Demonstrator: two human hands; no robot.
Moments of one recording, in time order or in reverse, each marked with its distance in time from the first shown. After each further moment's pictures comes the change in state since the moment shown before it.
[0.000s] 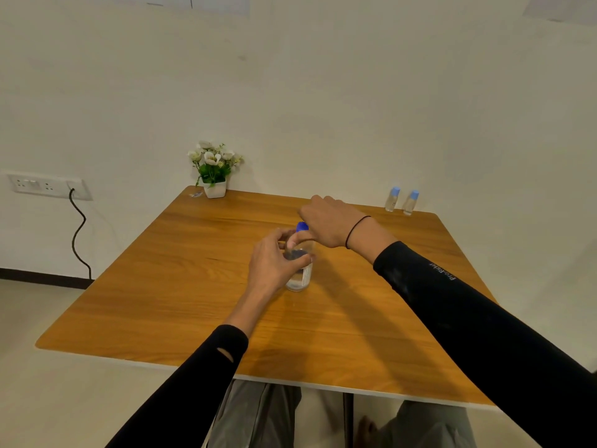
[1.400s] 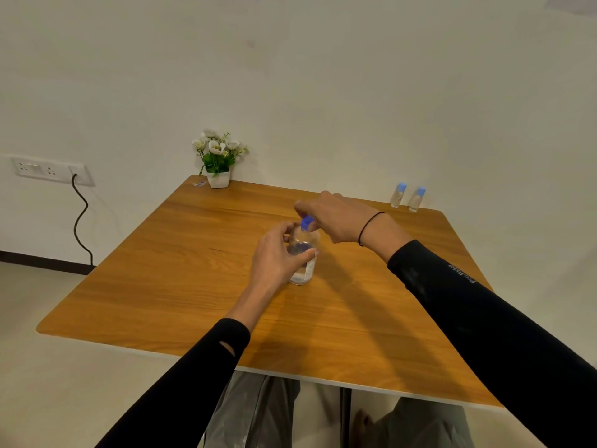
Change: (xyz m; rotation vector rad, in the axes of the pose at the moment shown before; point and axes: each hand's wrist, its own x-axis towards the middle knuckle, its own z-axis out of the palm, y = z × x) left_hand 0.002 -0.015 0.009 0.006 0.011 0.024; right_hand -0.004 0.007 0.003 0.038 -0.031 -0.098
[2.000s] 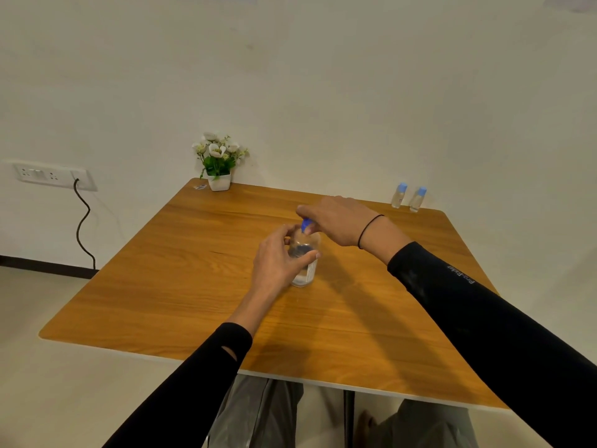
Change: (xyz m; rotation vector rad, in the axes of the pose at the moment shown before) left_hand -0.003 0.002 -0.002 -0.008 0.003 0.029; right_hand 0.004 0.007 0.010 -0.135 0.059 -0.025
